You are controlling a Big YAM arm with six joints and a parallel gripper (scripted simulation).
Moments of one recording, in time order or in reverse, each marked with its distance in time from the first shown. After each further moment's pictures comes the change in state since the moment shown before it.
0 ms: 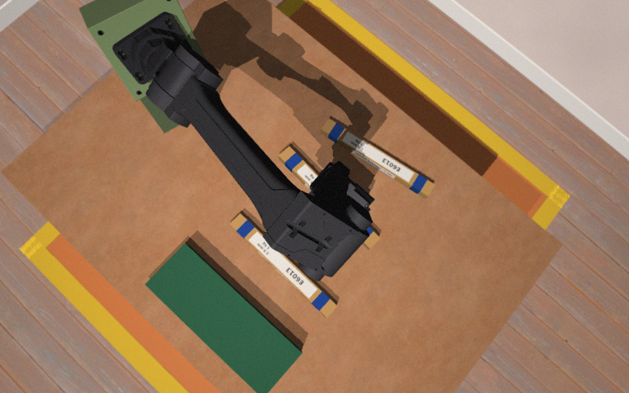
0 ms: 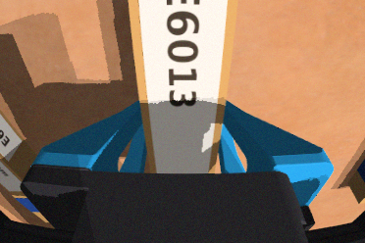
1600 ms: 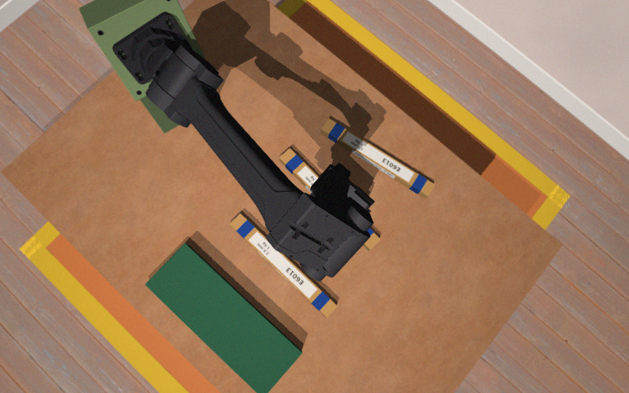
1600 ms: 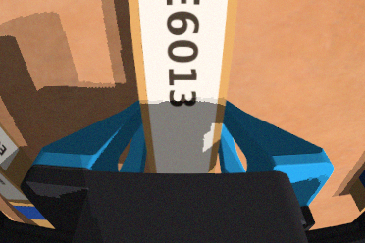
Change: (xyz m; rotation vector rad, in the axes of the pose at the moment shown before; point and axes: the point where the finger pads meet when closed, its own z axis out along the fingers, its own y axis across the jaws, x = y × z) arm -0.003 0.000 0.008 -0.002 -0.002 -0.002
